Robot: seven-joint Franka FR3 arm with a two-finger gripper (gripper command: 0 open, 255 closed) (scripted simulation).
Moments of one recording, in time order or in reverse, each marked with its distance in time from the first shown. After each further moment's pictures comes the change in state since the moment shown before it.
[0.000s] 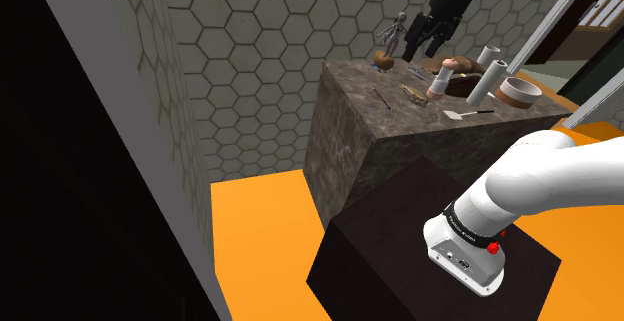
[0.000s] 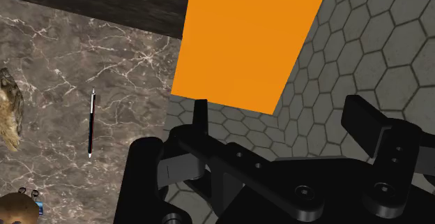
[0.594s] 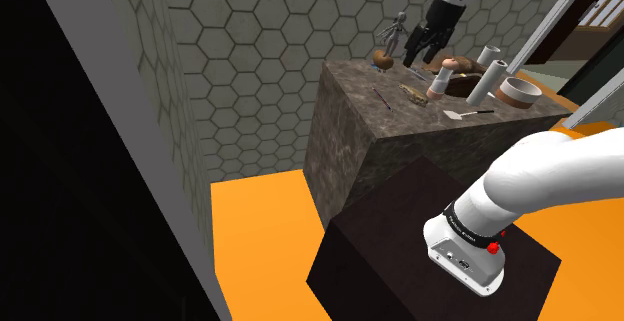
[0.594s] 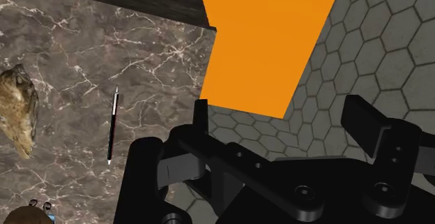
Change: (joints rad) arm -0.043 0.132 -0.134 -0.016 -0.056 0.121 -0.138
